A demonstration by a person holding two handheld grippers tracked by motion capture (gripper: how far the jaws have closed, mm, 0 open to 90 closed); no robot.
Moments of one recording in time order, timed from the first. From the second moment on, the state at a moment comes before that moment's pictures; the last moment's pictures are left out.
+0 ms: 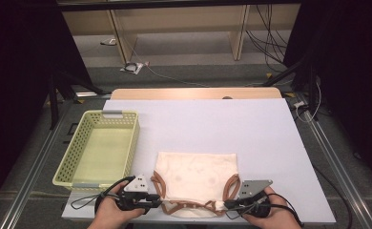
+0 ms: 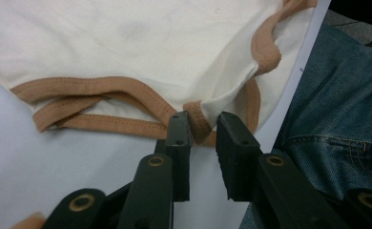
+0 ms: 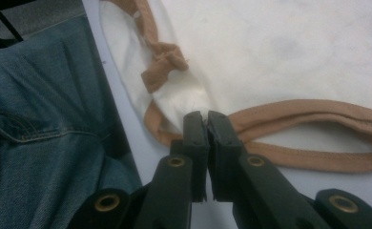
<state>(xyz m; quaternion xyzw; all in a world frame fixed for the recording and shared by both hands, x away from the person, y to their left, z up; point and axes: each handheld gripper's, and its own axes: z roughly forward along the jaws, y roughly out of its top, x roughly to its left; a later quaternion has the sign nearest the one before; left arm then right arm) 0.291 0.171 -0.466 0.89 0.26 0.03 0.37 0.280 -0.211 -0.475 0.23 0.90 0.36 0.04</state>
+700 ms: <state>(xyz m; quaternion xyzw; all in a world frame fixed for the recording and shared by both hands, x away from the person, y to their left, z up) 0.298 0.158 -0.462 0.87 0.29 0.07 0.39 0.287 -0.216 -0.464 0.28 0.87 0.39 0.08</state>
